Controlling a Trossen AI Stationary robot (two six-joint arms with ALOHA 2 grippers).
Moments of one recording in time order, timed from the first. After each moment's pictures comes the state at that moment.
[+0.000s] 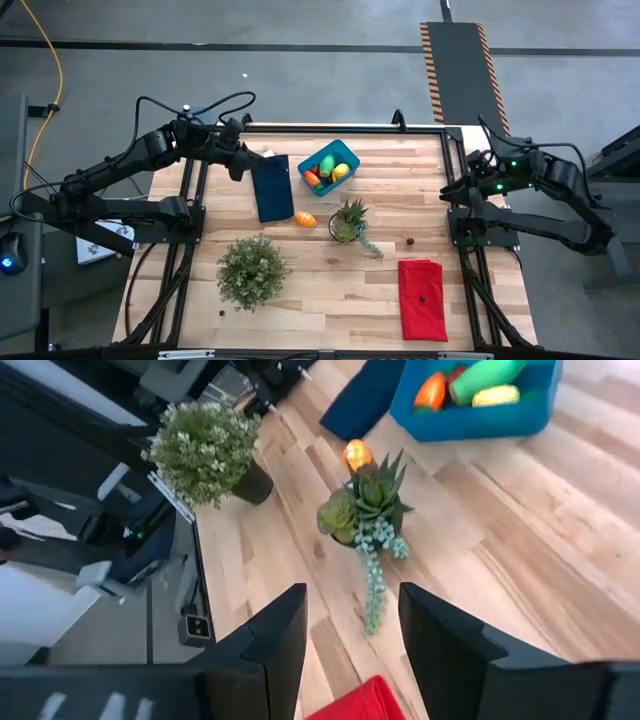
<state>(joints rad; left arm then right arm) 0.59 0.93 1.04 -0.59 0.40 -0.56 -0.45 0.47 0.97 -1.12 -0.43 0.47</state>
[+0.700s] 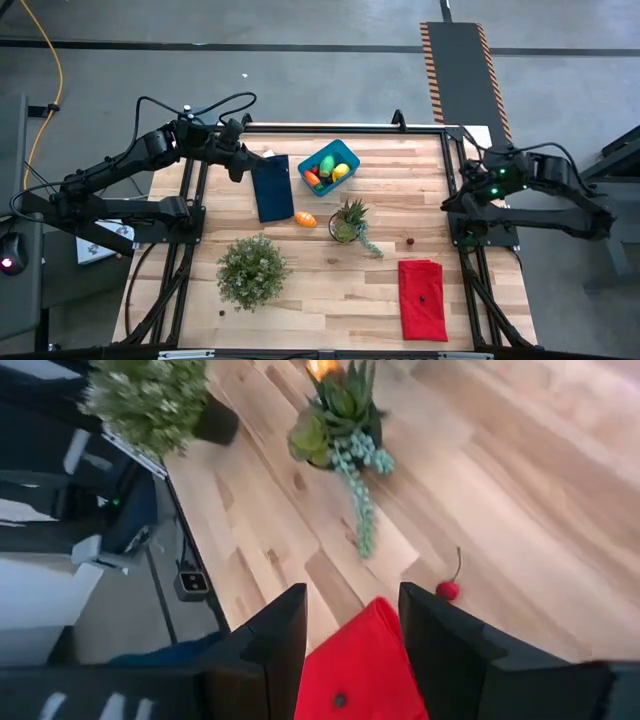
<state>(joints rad) 0.59 0.93 1.04 -0.60 0.40 -0.53 -0.27 0.52 0.97 -1.24 -0.34 0.69</state>
